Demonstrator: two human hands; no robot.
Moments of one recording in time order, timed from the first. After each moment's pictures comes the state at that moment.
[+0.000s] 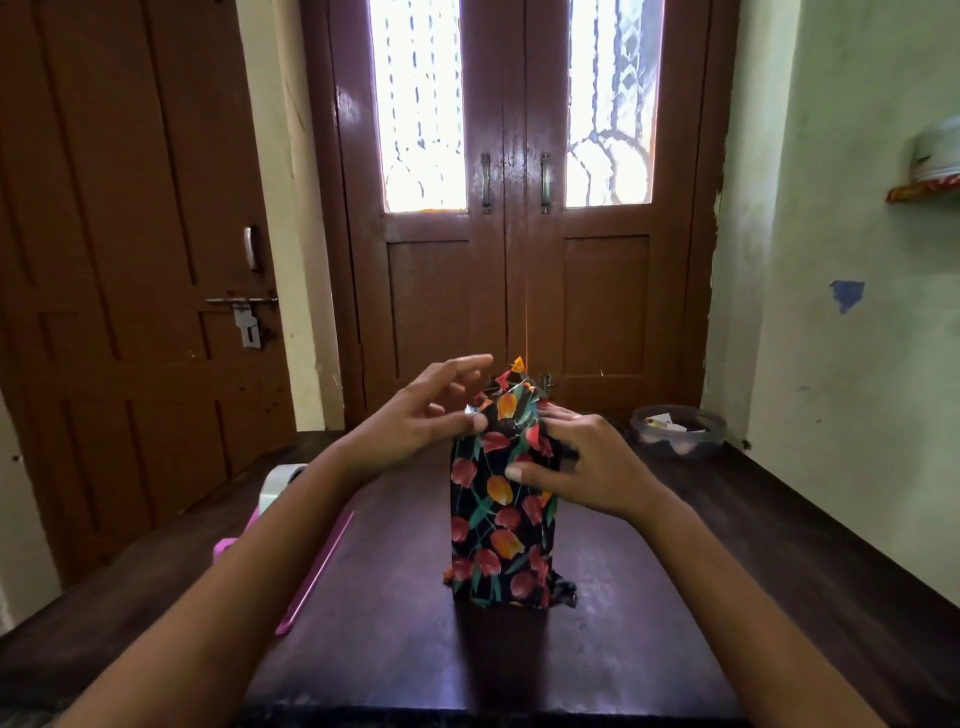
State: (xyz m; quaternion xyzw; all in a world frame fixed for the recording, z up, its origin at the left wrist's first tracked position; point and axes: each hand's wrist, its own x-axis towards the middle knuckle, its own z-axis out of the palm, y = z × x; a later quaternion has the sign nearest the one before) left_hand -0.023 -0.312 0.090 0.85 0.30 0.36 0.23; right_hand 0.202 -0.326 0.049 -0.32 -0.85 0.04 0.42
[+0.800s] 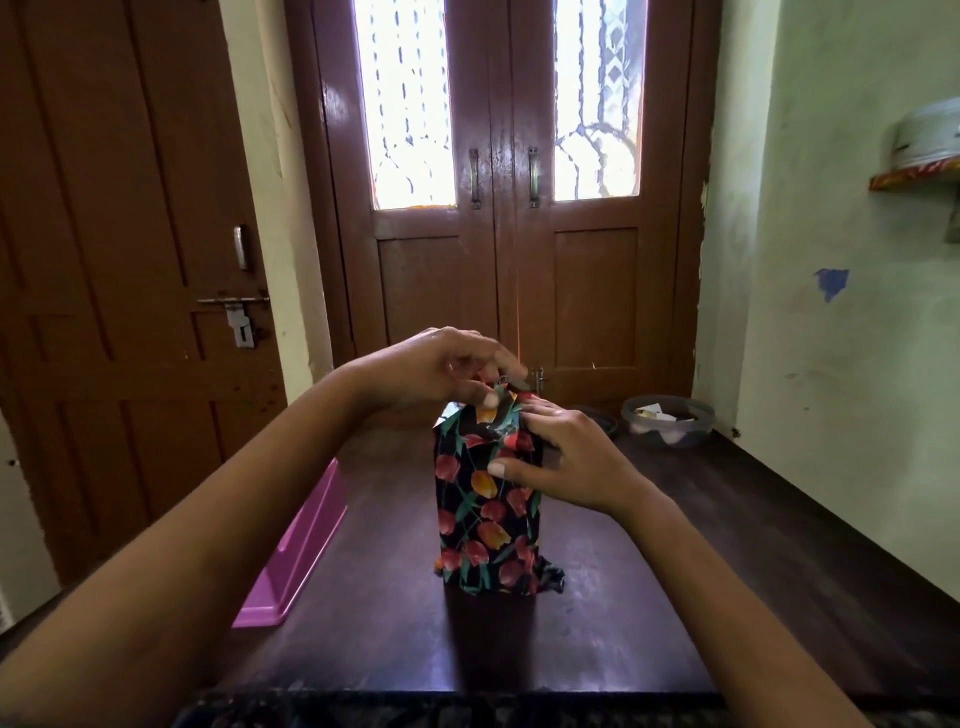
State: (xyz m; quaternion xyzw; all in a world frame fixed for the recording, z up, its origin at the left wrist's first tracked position) left_hand 0.006 -0.327 0.150 0.93 0.29 0.21 0.07; right_hand 0.200 -0.337 0.049 -0.33 -0.85 0.02 0.41
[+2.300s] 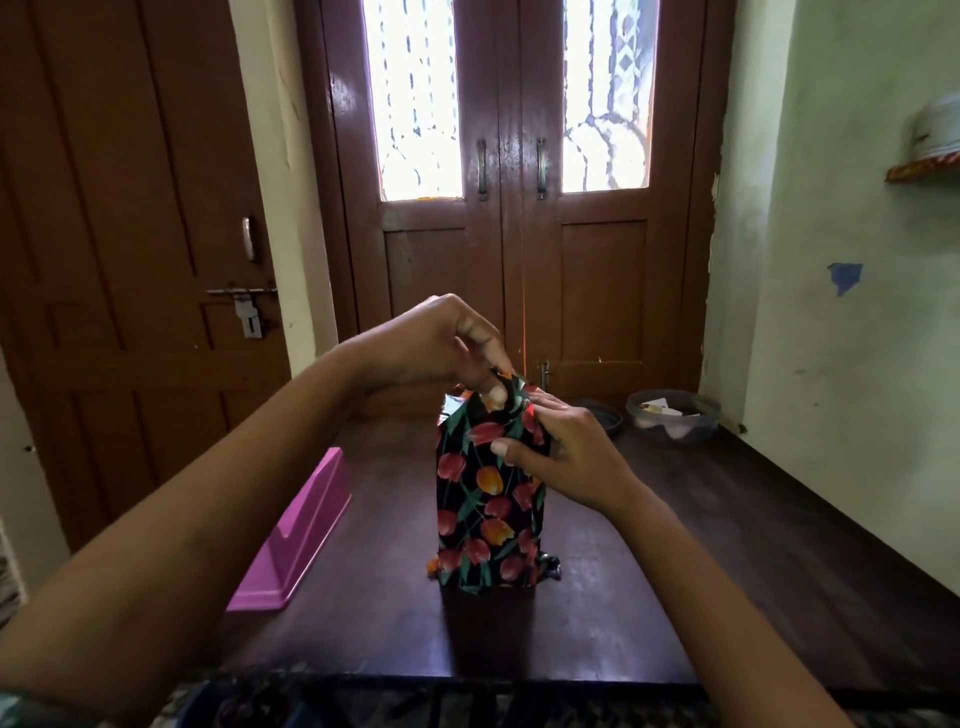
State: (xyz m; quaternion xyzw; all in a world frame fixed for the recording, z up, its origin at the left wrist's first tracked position) left_hand 0.008 -0.346 0.161 0.92 0.27 0.24 0.15; right_hand 0.195 -0.333 0.038 -0.30 -0.83 0.04 0.48
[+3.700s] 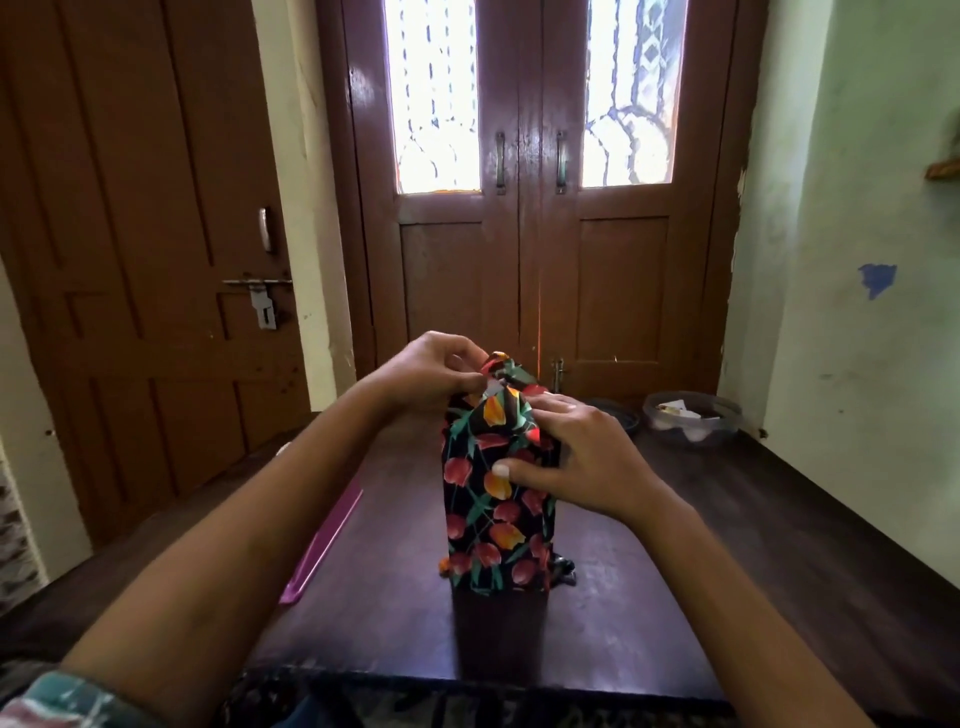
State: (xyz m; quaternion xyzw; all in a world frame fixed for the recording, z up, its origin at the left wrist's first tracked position) left_hand -0.005 -0.307 0.120 0.80 0.45 0.30 0.25; right_hand 0.189 -0.346 0.049 -0.39 -0.84 -0.03 0.38
